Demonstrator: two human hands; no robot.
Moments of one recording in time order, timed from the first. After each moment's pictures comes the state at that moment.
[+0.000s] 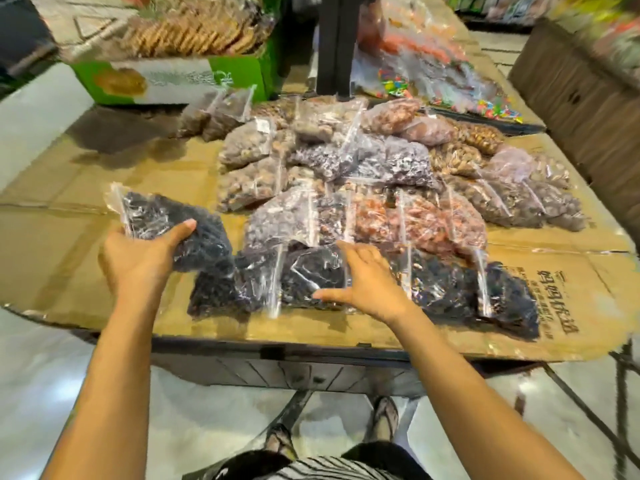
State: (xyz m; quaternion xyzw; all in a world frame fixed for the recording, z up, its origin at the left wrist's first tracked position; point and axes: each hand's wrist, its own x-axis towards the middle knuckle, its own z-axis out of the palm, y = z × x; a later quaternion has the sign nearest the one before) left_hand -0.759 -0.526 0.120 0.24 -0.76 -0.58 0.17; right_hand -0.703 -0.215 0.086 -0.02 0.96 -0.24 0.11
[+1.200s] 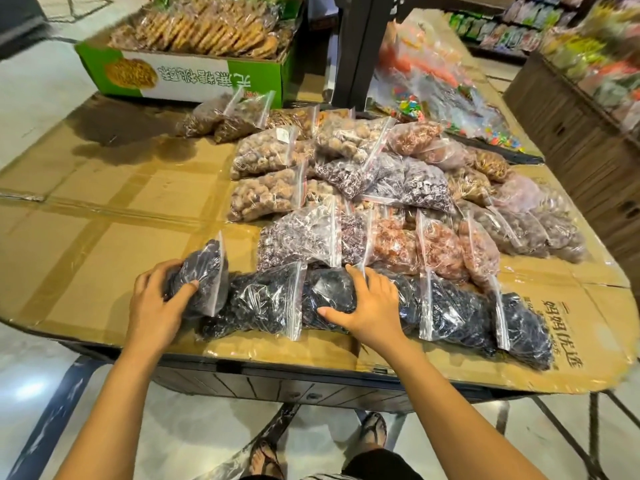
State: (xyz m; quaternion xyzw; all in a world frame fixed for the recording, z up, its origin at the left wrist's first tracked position) left_hand -0.746 -0.578 0.039 0.11 -0.85 -0.51 0.03; right_hand -0.712 -0.252 0.060 0.05 0.98 -0.16 0.06
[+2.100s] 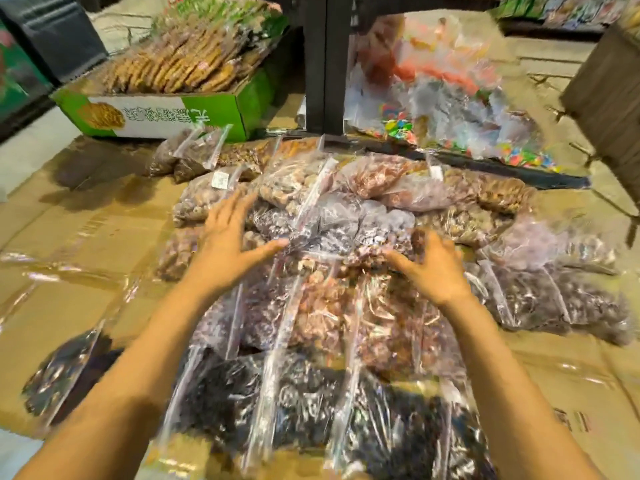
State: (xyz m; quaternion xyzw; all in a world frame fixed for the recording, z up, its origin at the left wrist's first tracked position) left_hand -0.911 -0.316 0.144 -0.07 -0.95 -0.31 0.03; right_hand -0.886 -0.009 0.131 0.14 0.95 -0.29 0.03
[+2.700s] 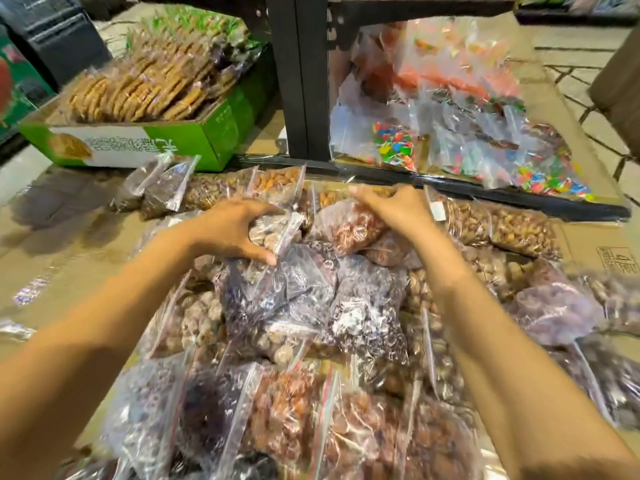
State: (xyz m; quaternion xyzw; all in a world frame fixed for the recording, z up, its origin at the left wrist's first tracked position) left_hand -1.096 -0.269 0.165 -0.25 -0.95 -0.11 -0.14; right_hand -1.090 0.013 0.160 0.14 0.88 -0.45 0.07
